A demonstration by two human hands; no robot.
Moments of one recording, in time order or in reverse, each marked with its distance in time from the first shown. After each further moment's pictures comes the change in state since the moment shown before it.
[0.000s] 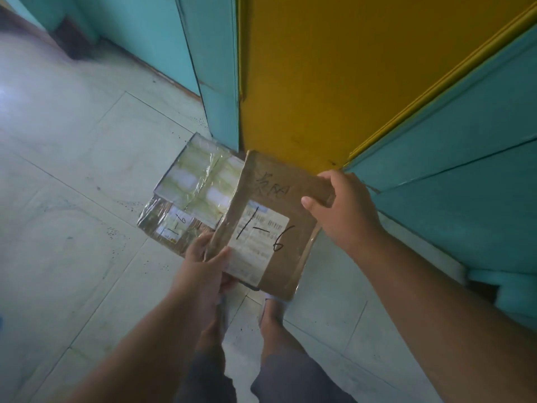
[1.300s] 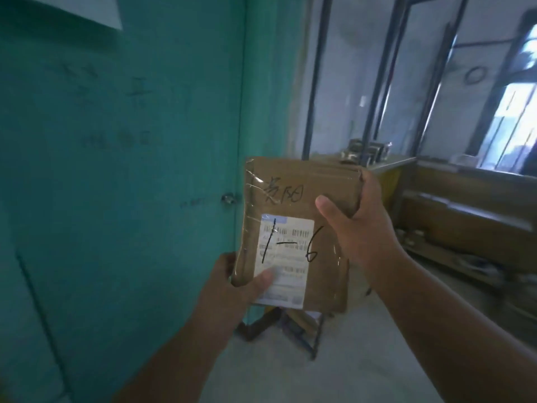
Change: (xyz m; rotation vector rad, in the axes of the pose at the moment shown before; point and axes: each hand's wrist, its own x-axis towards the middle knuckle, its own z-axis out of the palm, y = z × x) left_hand -0.591 -0.204 0.193 0.734 -1.384 0.961; right_hand -0.747 0.028 -0.398 0.373 1.525 0.314
